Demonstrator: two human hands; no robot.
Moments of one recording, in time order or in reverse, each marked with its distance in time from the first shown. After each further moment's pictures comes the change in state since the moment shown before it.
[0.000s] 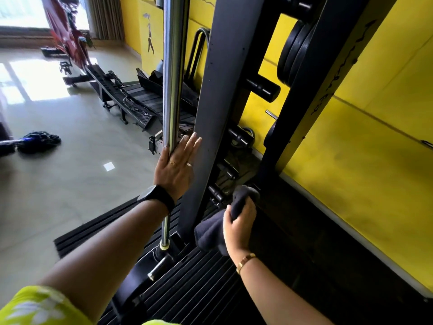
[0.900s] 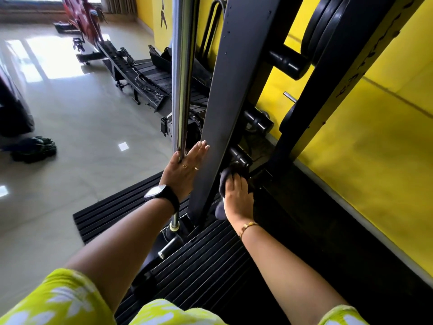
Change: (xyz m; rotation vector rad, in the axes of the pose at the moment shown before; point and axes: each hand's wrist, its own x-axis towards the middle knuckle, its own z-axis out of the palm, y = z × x) left_hand -0.058 0.010 0.016 0.361 -0.389 0.257; right_hand 0.033 0.006 0.035 -0.709 -0.293 -0.394
